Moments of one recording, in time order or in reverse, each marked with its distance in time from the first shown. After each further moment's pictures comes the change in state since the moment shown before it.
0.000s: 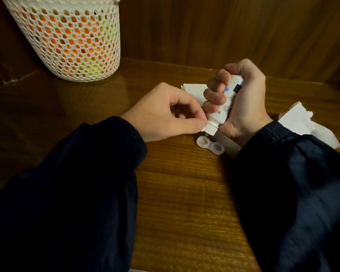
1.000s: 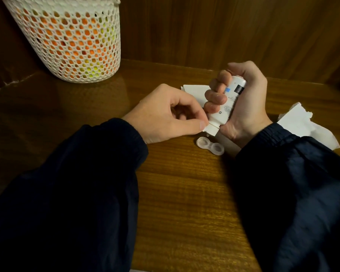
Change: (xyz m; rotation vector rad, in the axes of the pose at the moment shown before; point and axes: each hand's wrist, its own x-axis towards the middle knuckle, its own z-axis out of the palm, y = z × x) left_hand 0.000 -0.001 0.002 -0.014 0.016 -0.012; right_hand -0.002 0.000 -0.001 0.053 0.002 0.008
